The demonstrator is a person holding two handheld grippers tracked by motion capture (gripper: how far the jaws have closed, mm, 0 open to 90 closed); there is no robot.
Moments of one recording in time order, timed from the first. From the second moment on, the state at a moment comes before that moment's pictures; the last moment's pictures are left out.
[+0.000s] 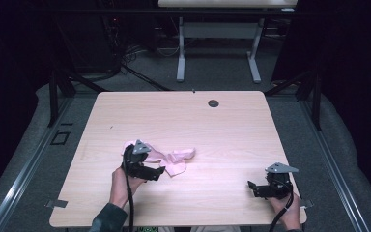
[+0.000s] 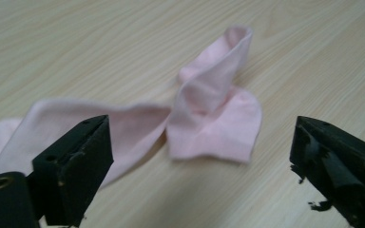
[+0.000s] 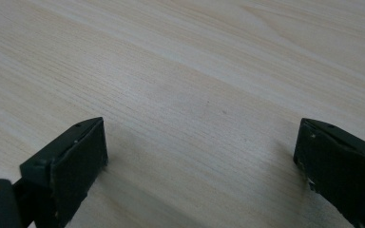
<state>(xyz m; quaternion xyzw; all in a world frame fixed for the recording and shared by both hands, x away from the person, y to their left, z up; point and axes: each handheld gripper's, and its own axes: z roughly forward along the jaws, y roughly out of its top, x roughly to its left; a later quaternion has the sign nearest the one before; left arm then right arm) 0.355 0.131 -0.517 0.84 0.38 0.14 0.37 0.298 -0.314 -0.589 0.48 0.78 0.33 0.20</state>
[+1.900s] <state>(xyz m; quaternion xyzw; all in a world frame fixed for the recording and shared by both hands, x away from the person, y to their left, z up) 0.294 0.048 -0.539 0.91 0.26 0.03 0.31 0.297 -0.315 -0.589 0.50 0.77 0.34 0.21</state>
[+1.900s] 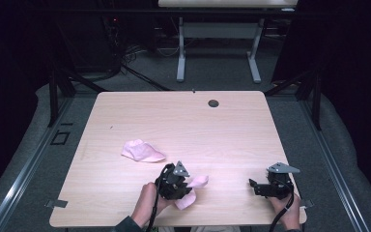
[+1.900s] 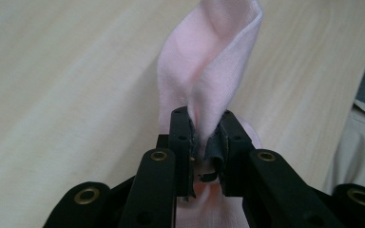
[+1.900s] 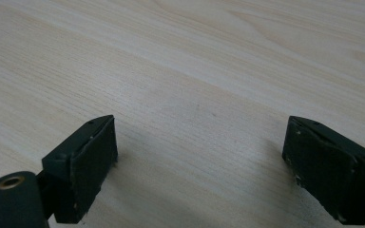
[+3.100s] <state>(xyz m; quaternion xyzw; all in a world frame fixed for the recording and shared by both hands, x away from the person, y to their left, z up) 0.435 0.181 -0.534 0.83 0.49 0.11 0.25 0.297 -0.315 -0.589 0.50 0.77 0.34 0.21</state>
